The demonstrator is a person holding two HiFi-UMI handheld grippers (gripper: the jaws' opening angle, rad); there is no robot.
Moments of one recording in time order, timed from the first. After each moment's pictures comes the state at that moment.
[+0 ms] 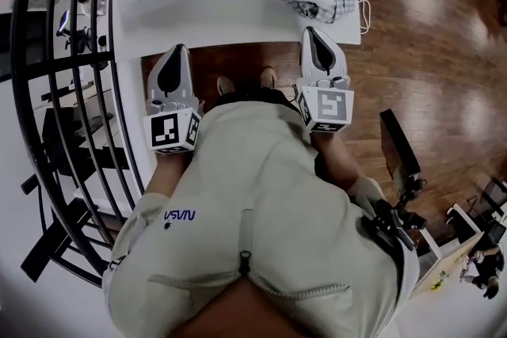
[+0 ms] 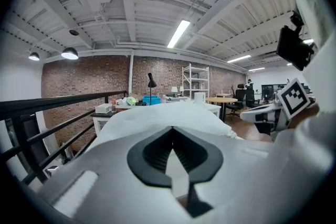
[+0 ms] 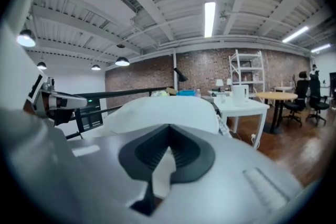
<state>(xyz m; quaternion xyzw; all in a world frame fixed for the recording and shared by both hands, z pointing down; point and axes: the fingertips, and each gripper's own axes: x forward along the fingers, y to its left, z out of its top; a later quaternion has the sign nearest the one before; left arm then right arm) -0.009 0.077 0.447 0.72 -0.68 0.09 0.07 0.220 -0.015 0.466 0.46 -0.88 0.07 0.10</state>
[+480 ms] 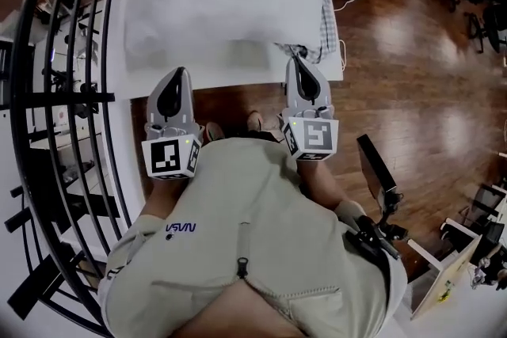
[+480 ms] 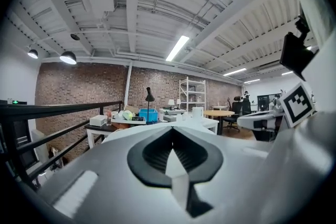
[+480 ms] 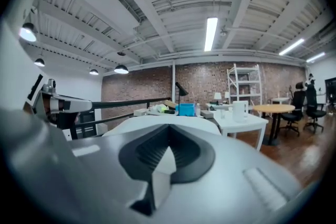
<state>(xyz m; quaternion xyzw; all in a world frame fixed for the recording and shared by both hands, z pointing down) -0.025 0.061 0.393 0.74 -0.67 0.03 0.03 0.181 -0.009 0.403 0.49 -0.87 0.02 0.05</state>
